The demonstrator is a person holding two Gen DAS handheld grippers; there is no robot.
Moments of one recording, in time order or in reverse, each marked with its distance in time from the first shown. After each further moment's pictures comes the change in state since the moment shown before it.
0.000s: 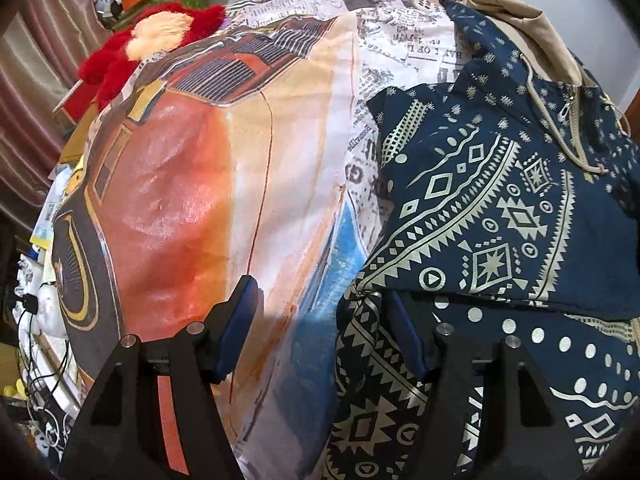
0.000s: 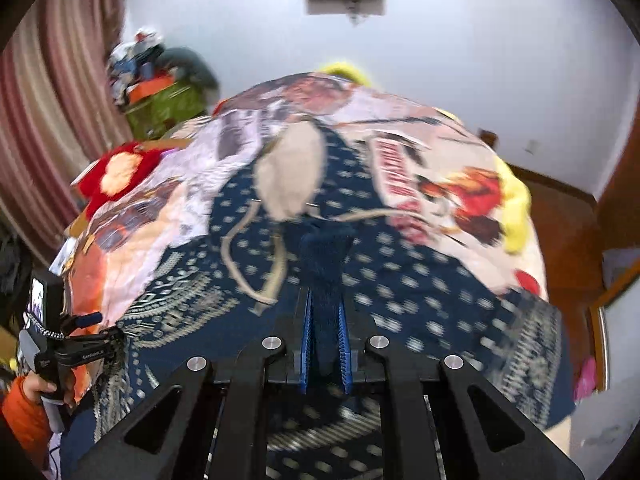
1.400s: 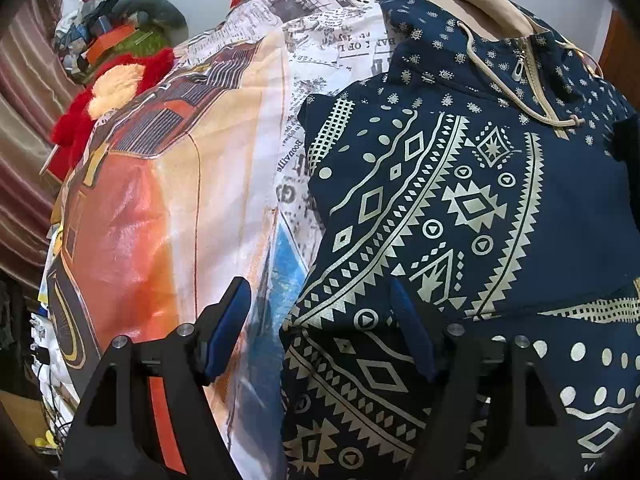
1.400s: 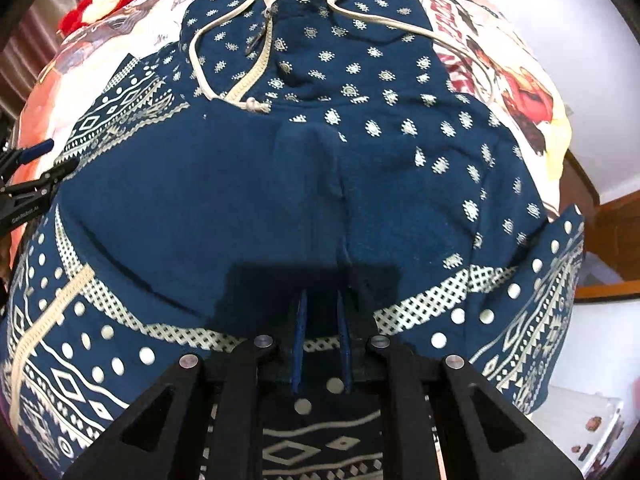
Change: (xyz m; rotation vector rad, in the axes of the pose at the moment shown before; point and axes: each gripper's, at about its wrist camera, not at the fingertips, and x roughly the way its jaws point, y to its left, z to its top) left arm 0.003 -0.044 0.004 0.198 -0.053 0.013; right arm 0.088 0.014 -0.061 -0.287 0.514 -0.065
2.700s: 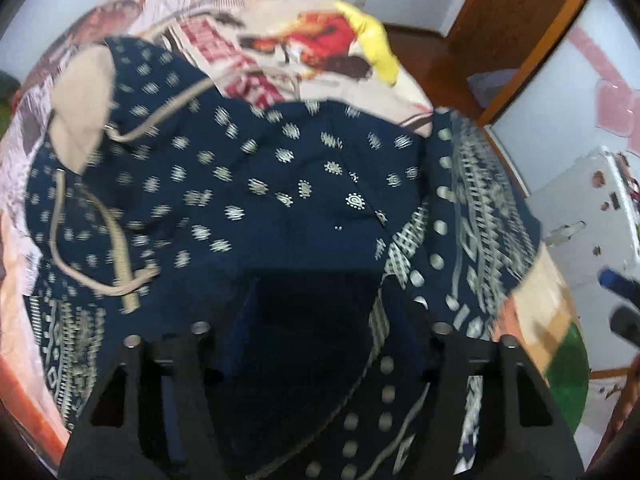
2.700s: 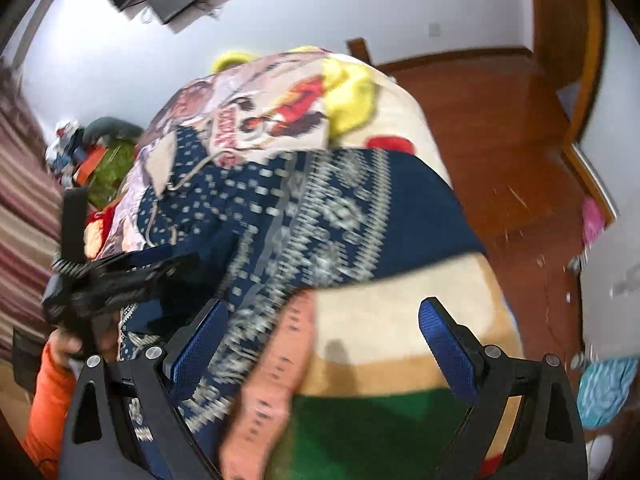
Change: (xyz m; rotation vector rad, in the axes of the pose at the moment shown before) left arm -0.048 -0.293 0.126 0.281 0.125 -0.421; right arm -0.102 -0.193 -0.198 0.743 -0.351 0.234
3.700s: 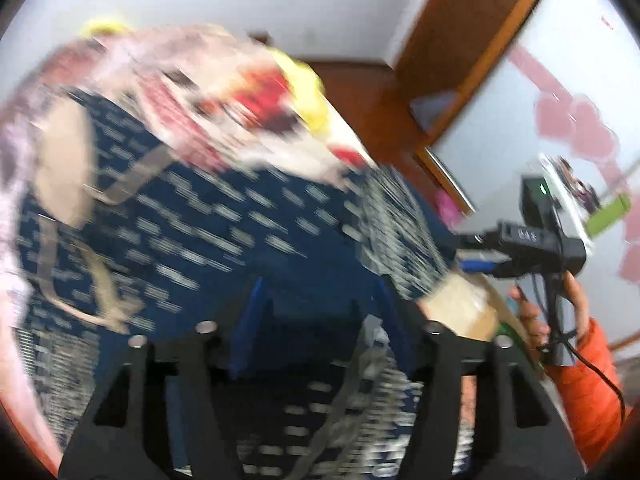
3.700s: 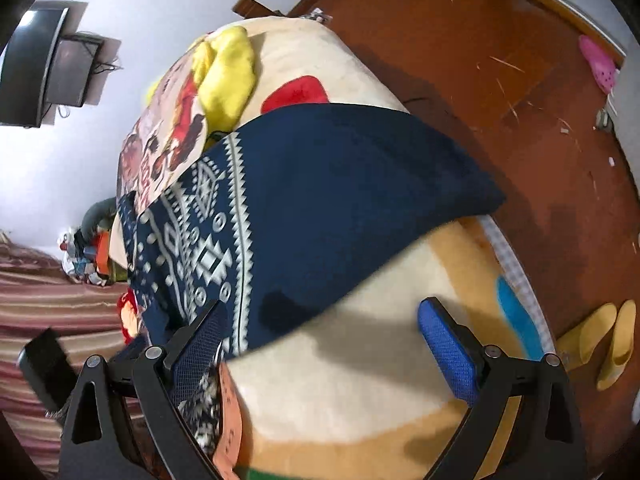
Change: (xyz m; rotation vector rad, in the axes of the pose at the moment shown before) left arm -0.078 -0.008 -0.004 0.076 -0.188 -0.147; right arm 0.101 -0.117 0.029 0.467 0.188 0.168
